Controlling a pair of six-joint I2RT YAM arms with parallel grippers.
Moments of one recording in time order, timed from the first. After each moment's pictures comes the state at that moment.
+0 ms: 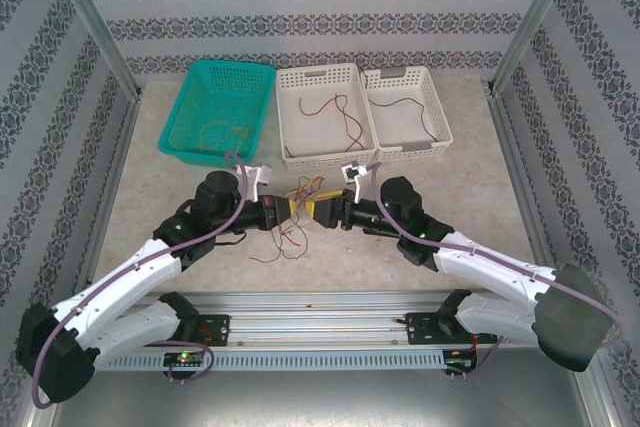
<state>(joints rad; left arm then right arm) -0.62 0.96 0.68 -0.15 0.41 -0.74 0.76 1.11 0.55 0.38 -0.43 0.73</state>
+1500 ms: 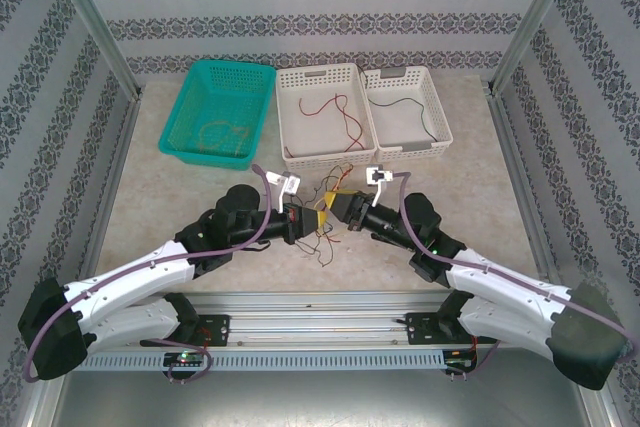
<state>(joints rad) -0.82 1.02 0.66 0.09 0.35 -0.75 0.78 0.96 0.43 0.51 -0.24 0.86</state>
